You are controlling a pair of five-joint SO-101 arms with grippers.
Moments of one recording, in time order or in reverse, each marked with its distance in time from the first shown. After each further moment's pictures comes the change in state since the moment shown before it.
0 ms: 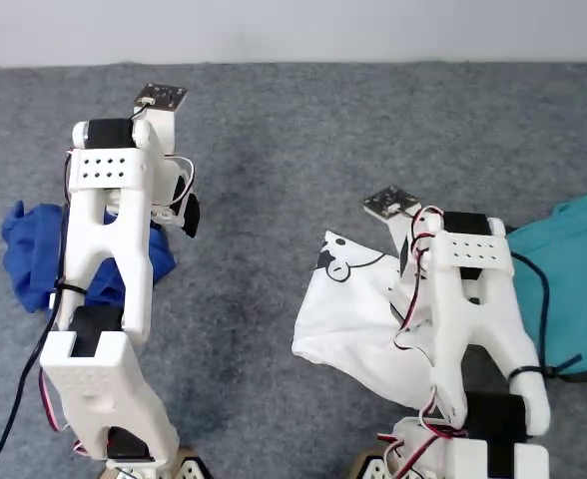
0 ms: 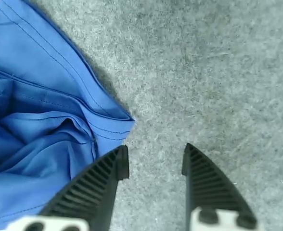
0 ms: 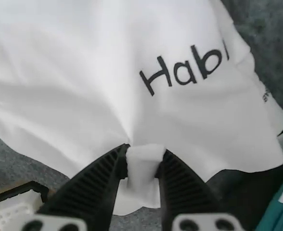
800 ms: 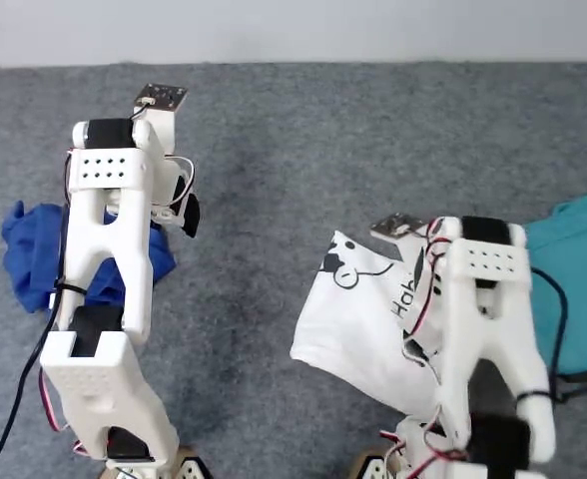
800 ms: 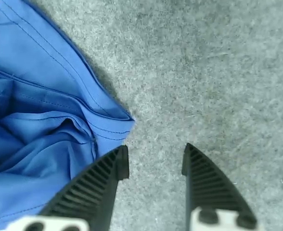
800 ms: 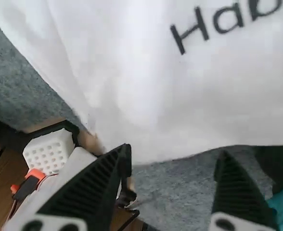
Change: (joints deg) left arm 0.0 0.0 0.0 0.0 0.0; right arm 3.5 -8.1 0.5 16.2 5.0
